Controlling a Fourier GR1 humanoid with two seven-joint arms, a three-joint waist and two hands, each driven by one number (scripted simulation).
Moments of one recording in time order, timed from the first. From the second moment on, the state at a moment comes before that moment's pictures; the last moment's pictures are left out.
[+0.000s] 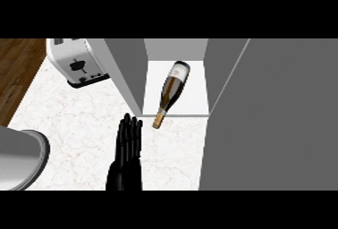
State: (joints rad) left arm -0.07 0.20 -0.82 -1.73 0.50 0.86 -0.57; right arm -0.06 -0.06 0.04 -2.44 -0.16 0.18 0.61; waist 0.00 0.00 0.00
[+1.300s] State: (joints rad) left arm 0.30 0.63 -0.55 -2.10 0.66 0.51 -0.61; right arm 0.12 0.00 0.37 -2.42 -0.22 0.28 0.72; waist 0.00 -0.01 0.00
